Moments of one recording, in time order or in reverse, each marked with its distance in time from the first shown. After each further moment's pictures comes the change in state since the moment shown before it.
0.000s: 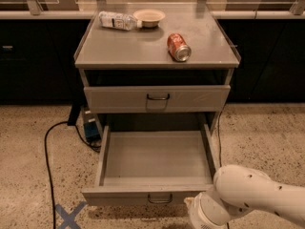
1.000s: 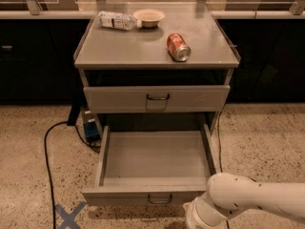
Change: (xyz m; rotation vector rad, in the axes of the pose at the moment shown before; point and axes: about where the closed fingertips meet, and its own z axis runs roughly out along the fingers) arm 0.027 -0.027 0.062 -0.028 0.005 0.073
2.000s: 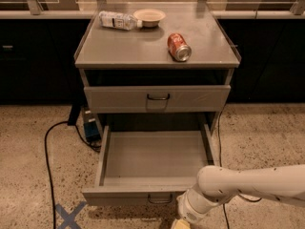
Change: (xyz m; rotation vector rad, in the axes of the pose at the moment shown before) arm -0.013 -0.050 0.047 -0.024 -0.013 -0.003
